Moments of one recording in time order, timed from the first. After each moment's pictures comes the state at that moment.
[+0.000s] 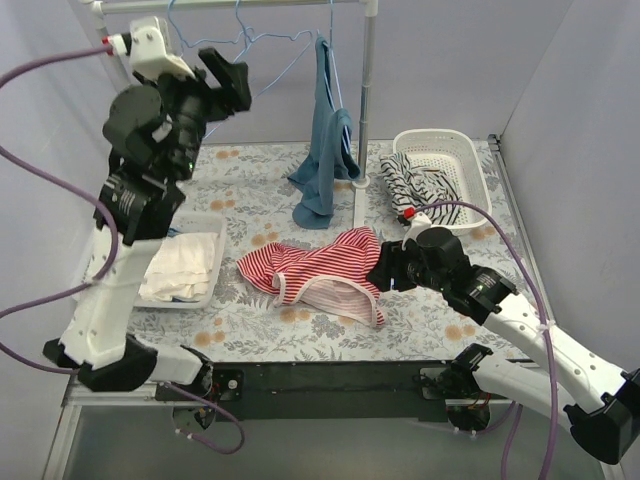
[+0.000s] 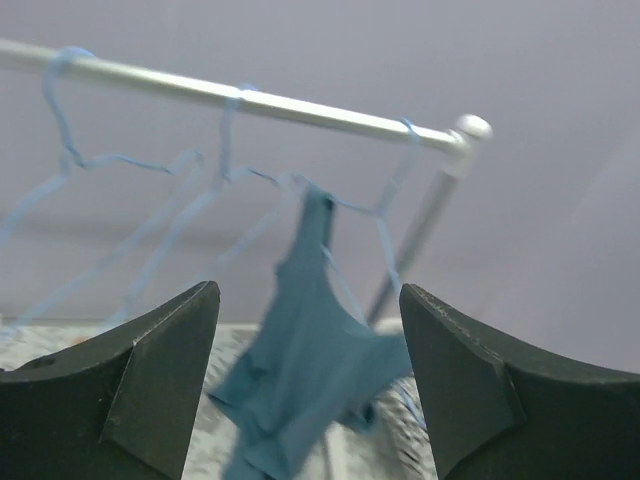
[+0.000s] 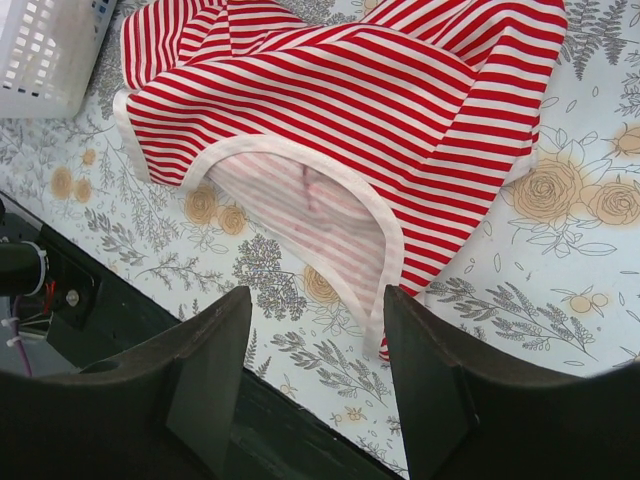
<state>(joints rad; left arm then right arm) -0.65 1.29 1.94 -0.43 -0.43 -0.25 0.73 0.86 0.76 -0.50 -0.07 0.49</state>
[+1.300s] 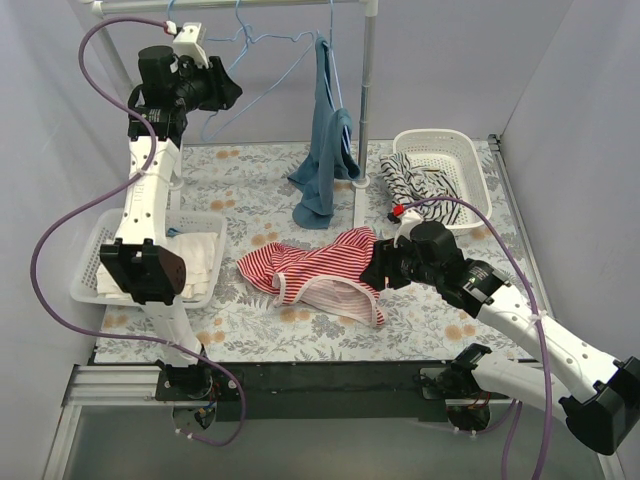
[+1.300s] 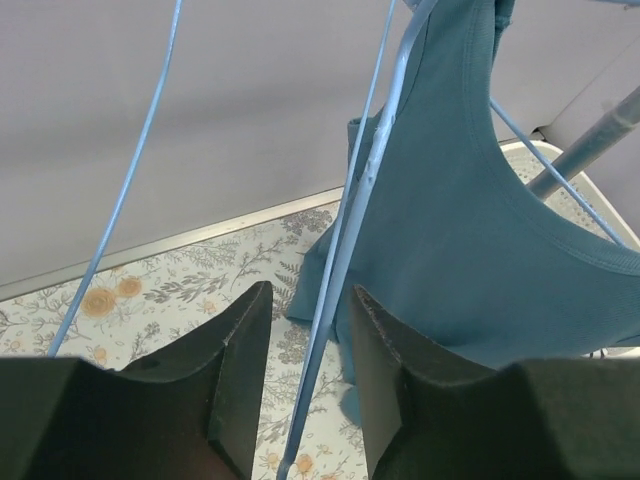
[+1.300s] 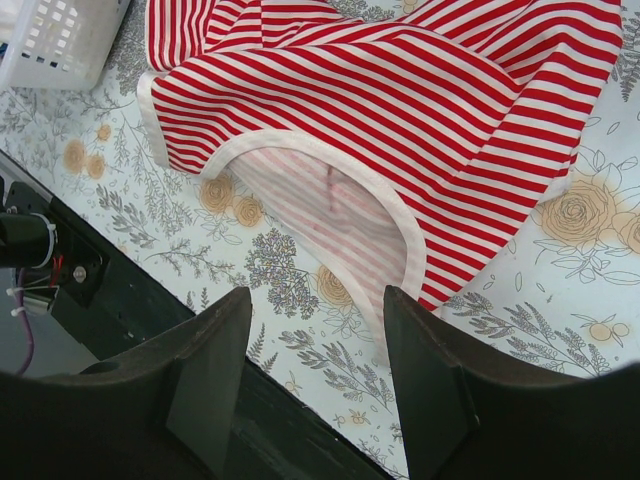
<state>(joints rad) -0.05 1.89 2.22 -0.52 0.43 -0.13 0.73 0.93 0.80 -0.48 -0.15 0.44</state>
